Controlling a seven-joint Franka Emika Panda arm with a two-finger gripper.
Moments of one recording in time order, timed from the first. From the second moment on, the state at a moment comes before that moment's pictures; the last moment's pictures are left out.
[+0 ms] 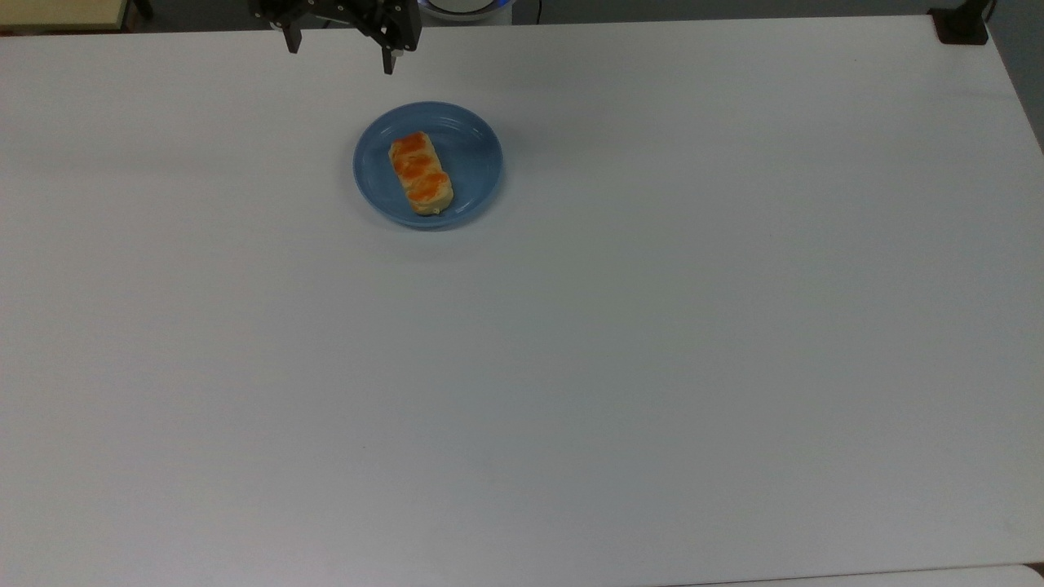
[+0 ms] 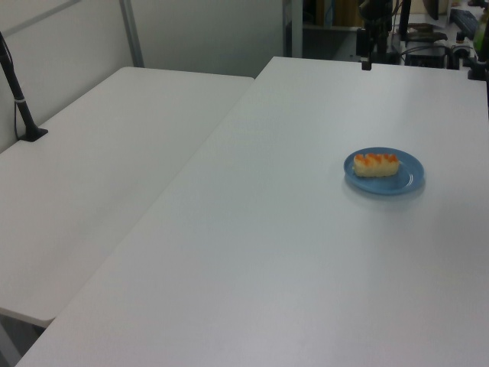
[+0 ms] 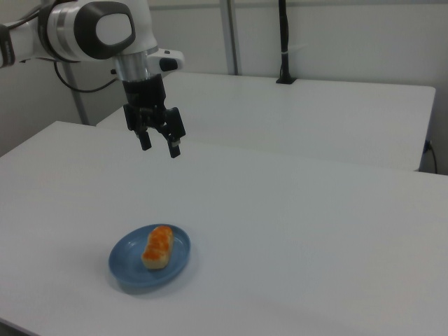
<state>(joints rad) -0.02 0.02 -0.05 -1.67 -0.10 1.64 0.09</state>
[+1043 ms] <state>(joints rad) 0.04 0.02 -0.12 -1.66 -0.03 1.55 -0.01</state>
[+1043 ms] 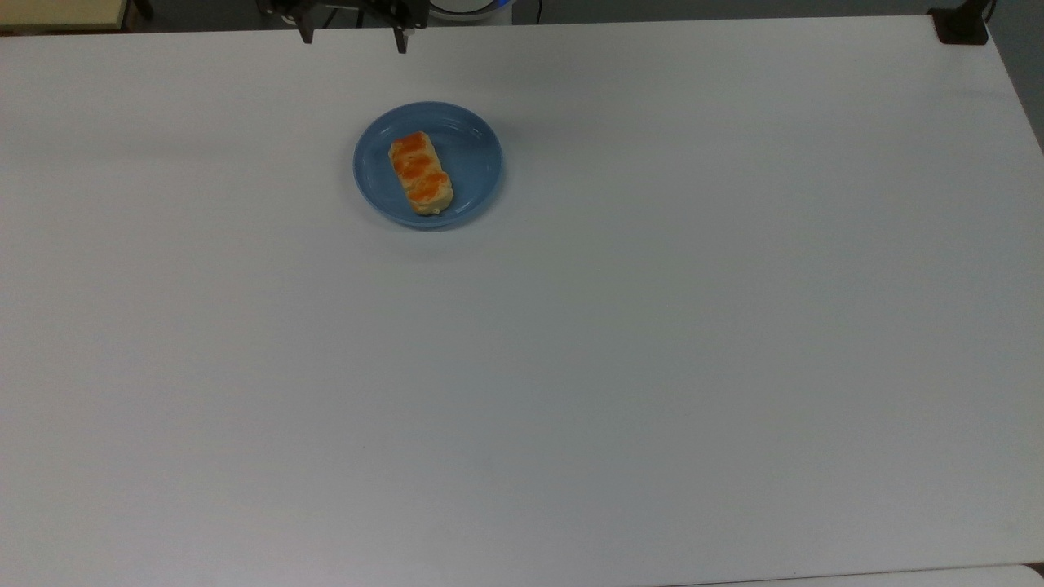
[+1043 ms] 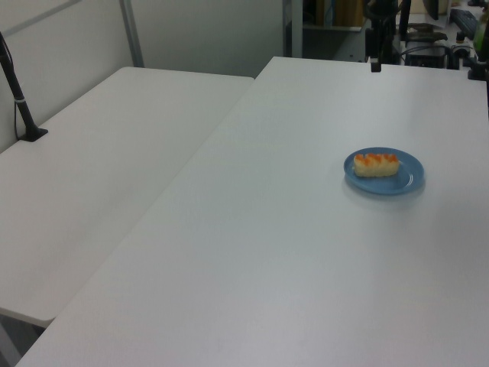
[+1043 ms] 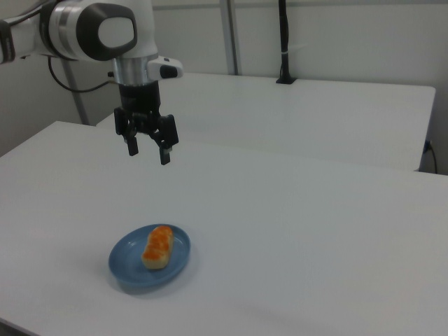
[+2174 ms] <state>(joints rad) 0.13 0.11 -0.12 -2.13 -0.12 2.08 -0.13</state>
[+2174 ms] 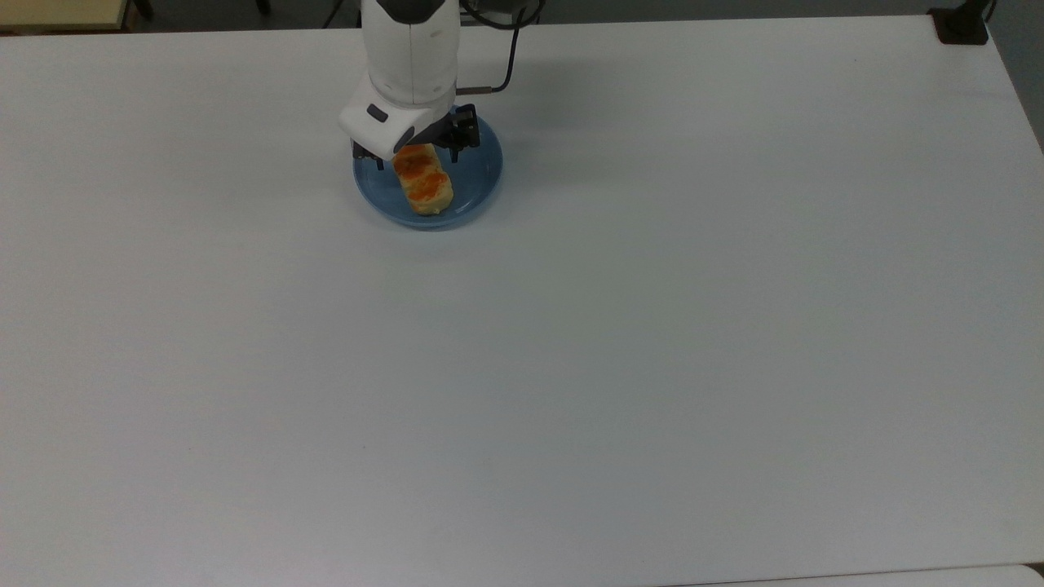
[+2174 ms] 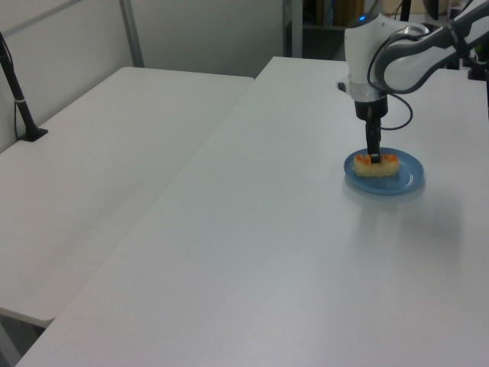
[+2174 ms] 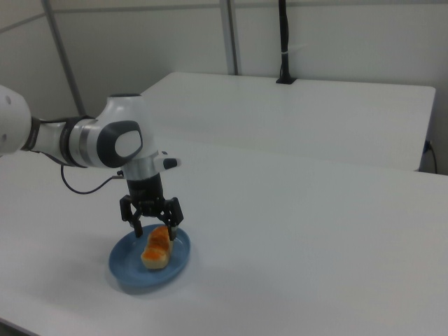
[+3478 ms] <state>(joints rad) 0.07 0.15 -0.43 -1.85 -0.11 1.95 -0.39</state>
